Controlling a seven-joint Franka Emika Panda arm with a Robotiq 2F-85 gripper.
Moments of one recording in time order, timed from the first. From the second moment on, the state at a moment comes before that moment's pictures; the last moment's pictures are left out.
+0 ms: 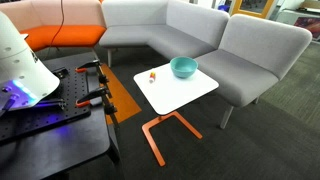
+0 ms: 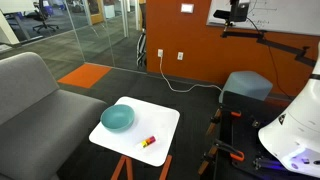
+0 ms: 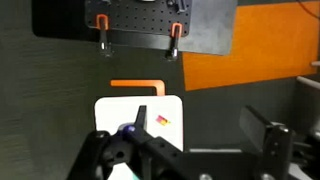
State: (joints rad) arm 0.06 -0.72 -0.05 -2.46 0.10 1.58 -0.07
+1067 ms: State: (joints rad) arm 0.06 -0.71 -0.05 -2.46 0.11 1.59 -0.07
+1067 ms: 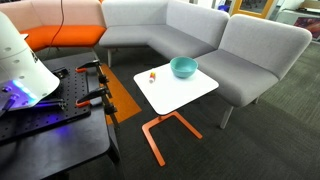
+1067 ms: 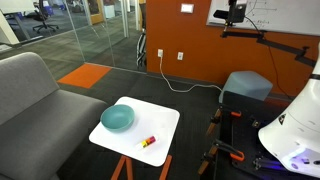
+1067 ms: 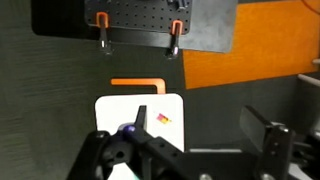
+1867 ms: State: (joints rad) arm -0.01 0.13 -0.03 -2.32 0.27 2.34 0.18
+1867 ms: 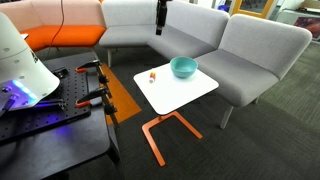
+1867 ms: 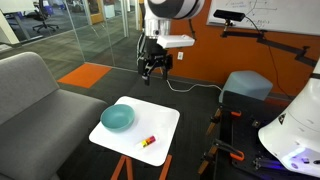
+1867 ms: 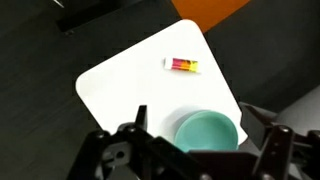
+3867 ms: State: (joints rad) arm -0.02 0.96 0.01 -1.72 0.44 2.50 0.36
